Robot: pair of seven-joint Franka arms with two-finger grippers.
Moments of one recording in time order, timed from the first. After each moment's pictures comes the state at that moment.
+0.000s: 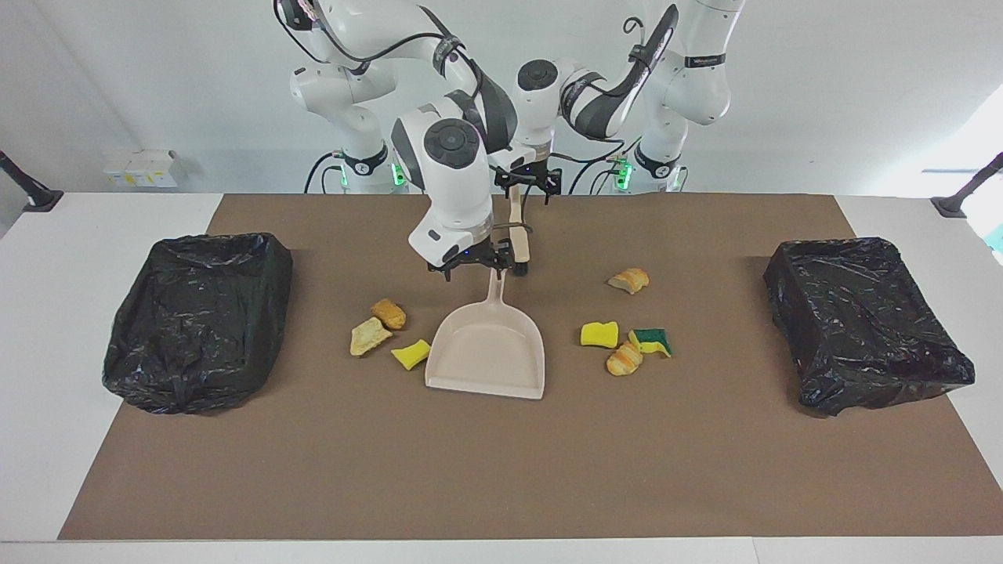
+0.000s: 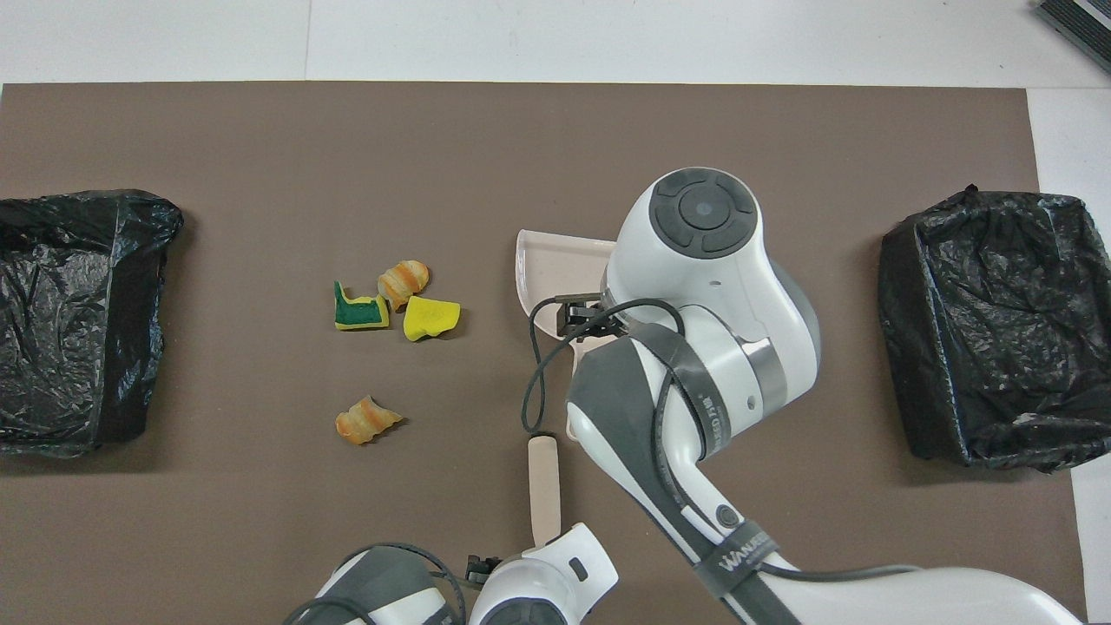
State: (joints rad) left arm -1.06 -0.14 0.01 -2.42 -0.11 2.22 -0.71; right arm 0.44 0.31 0.07 -1.64 0.07 1.87 0.49
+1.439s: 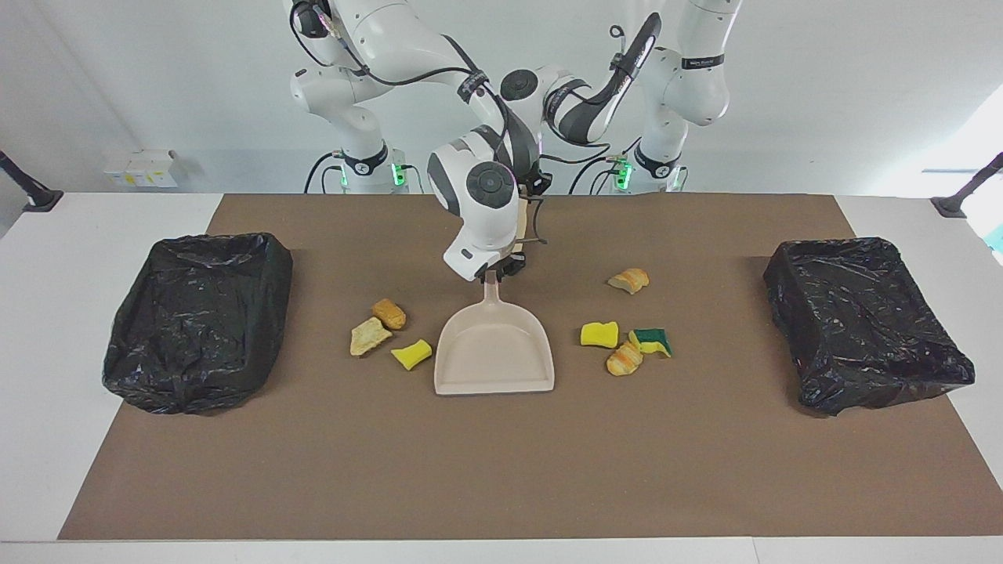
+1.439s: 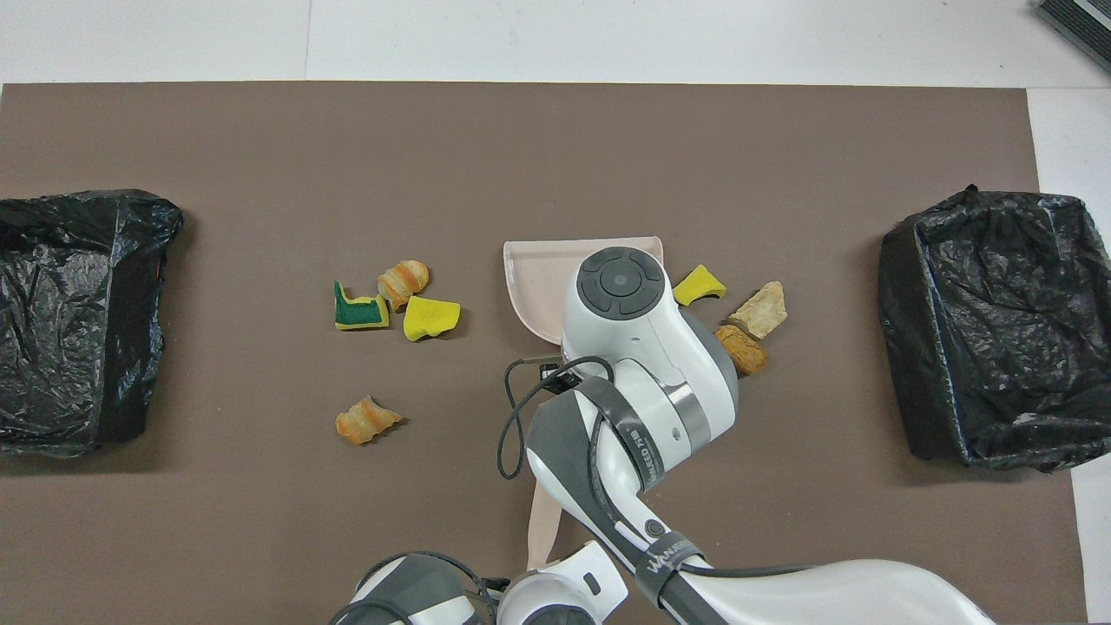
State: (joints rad) left arm -1.10 -0.09 0.01 -2.41 -0.11 2.18 -0.74; right arm 0.50 0.34 0.07 -1.79 0.09 1.94 0.50
